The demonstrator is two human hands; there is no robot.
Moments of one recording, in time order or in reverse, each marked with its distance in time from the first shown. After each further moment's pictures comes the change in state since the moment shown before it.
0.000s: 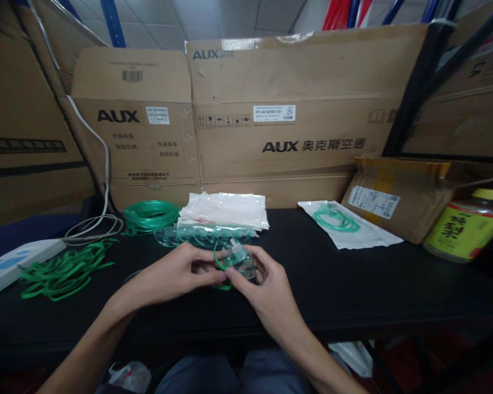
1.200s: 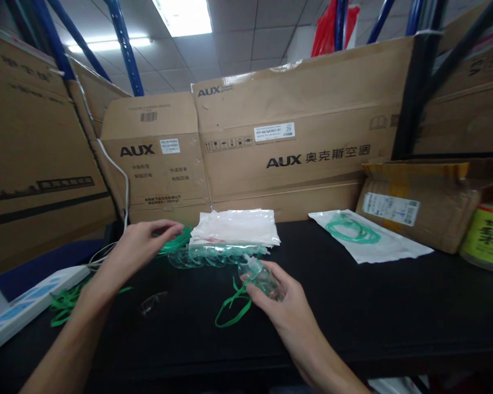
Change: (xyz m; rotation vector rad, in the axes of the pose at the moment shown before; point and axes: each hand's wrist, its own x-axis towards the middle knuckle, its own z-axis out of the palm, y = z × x) left_hand -0.013 -0.020 -0.098 0.628 0.641 -0.260; right_hand -0.001 -0.013 -0.003 0.048 0.027 0.137
